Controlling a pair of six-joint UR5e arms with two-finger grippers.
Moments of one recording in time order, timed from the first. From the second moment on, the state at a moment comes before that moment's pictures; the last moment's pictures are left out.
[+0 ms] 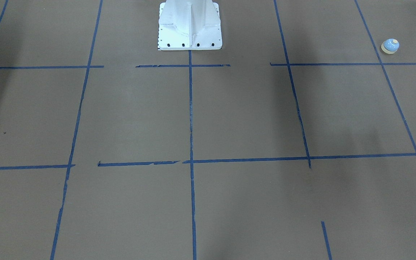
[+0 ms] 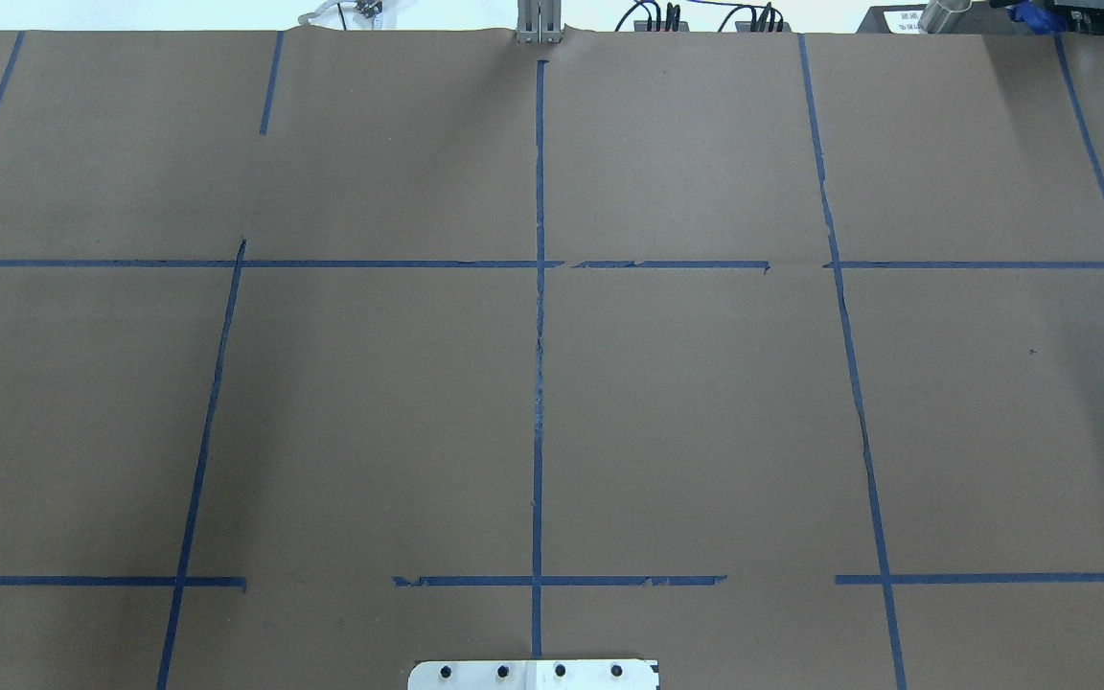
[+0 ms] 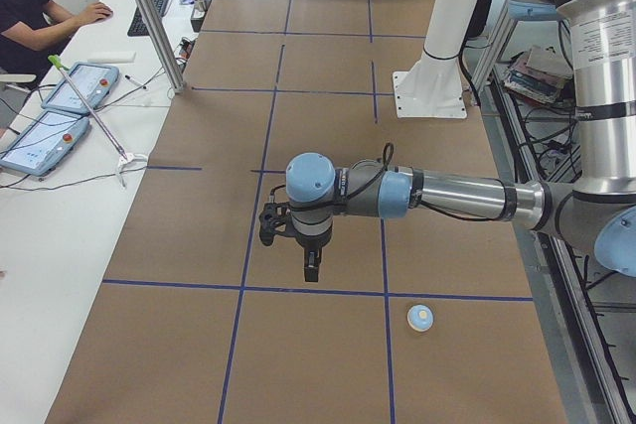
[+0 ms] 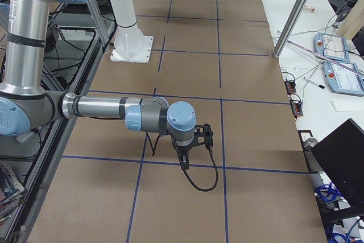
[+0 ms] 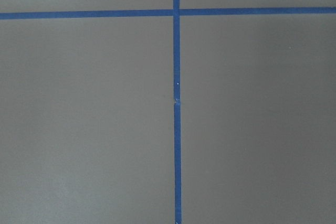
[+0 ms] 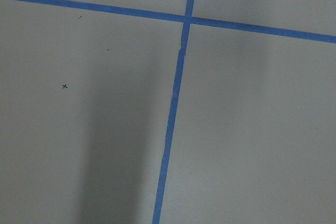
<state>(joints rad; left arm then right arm) -1.51 -1.36 -1.89 -1.49 -2.35 -0.03 1.63 -1.79 1.81 -1.61 2.38 -0.20</state>
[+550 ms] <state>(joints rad) -1.50 -1.35 -1.91 -1.49 -2.36 -0.03 1.61 -1.80 1.82 -1.60 2.39 -0.14</state>
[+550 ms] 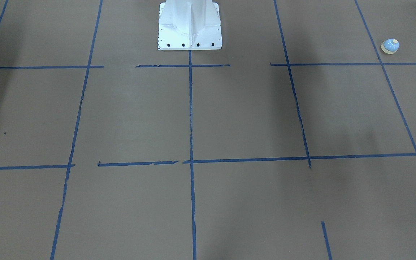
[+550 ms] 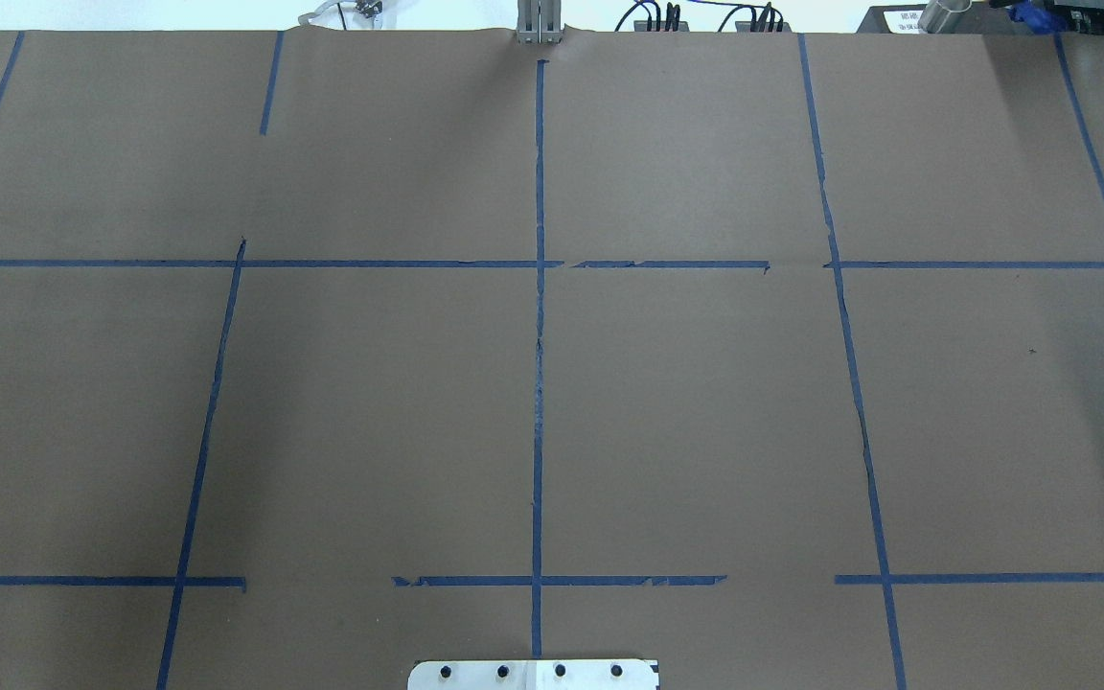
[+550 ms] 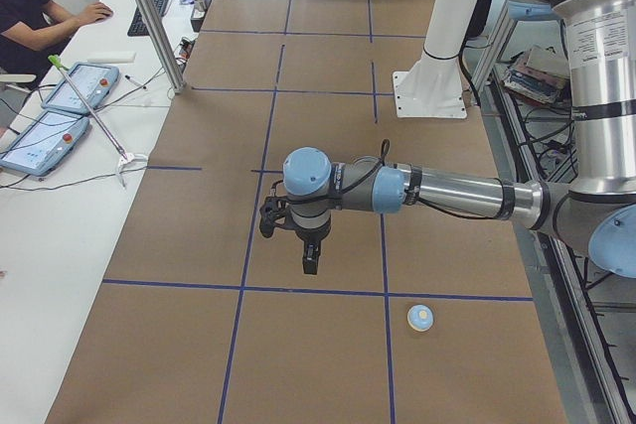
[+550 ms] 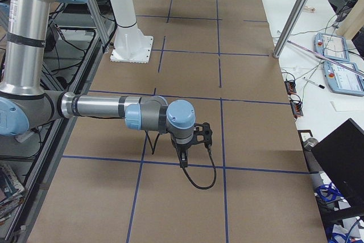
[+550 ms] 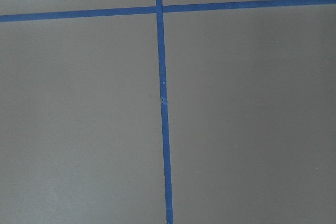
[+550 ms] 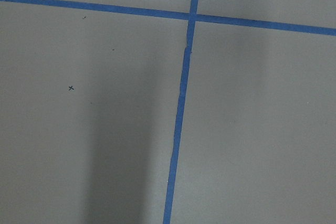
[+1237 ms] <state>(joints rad) -1.50 -1.34 -1.91 -1.49 -2.36 -0.03 1.59 -1.80 1.84 -1.60 2.39 -0.09</state>
